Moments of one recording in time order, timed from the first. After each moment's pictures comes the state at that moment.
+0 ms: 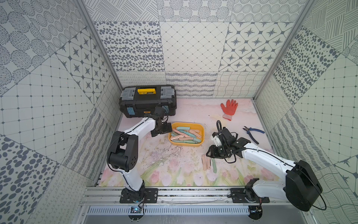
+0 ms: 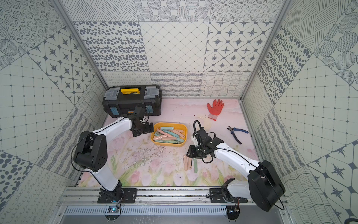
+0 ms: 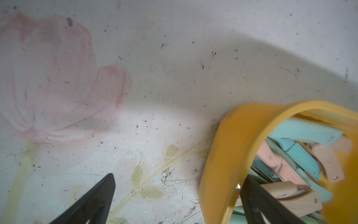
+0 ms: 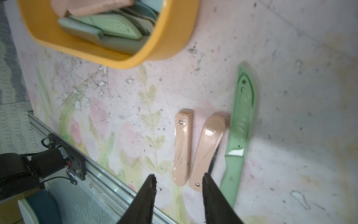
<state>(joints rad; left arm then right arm) -0.29 1.75 1.22 -0.70 0.05 -0.49 0.60 1.27 0.79 -0.61 -0.33 0.56</state>
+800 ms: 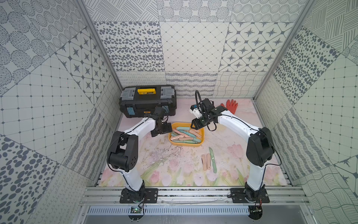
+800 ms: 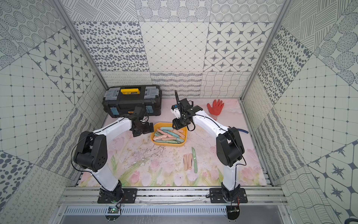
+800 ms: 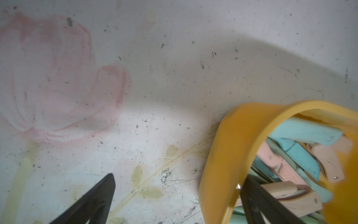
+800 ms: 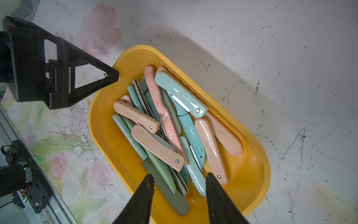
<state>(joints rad) -0.29 1.75 1.22 -0.70 0.05 -0.49 0.58 1.94 1.69 -0.82 -0.29 0.01</state>
